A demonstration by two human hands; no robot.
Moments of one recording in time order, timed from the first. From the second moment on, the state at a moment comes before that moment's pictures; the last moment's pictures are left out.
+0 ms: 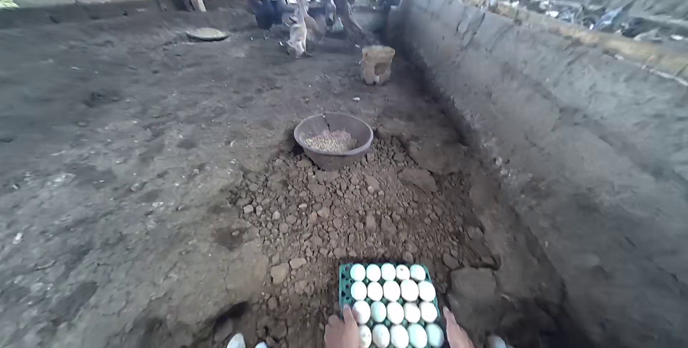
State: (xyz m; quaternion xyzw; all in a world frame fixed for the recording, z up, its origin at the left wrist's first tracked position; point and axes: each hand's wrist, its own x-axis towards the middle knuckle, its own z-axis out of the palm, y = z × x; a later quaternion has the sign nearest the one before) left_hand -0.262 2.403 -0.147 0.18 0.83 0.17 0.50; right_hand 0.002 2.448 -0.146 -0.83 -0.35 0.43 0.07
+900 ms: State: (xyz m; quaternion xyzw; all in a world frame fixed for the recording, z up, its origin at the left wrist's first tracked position) left_hand -0.169 2.580 -0.019 0.33 0.64 0.40 0.57; right_hand 0.107 2.589 -0.012 -0.76 -0.37 0.36 0.39
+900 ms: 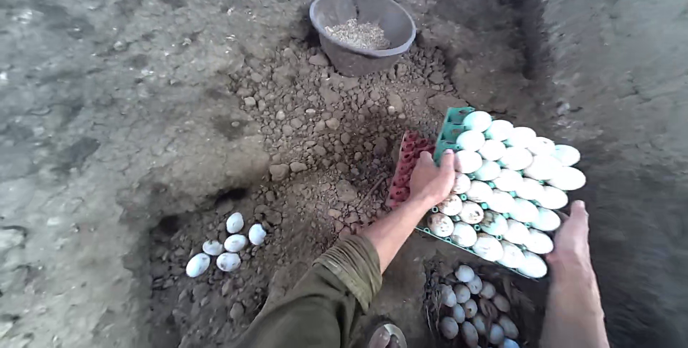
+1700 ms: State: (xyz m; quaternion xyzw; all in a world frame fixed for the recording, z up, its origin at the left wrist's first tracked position) left_hand -0.322 2.322 -0.097 0.15 0.80 0.38 0.43; right_hand -0.058 2.401 -0.148 -0.74 -0.32 0.56 0.19
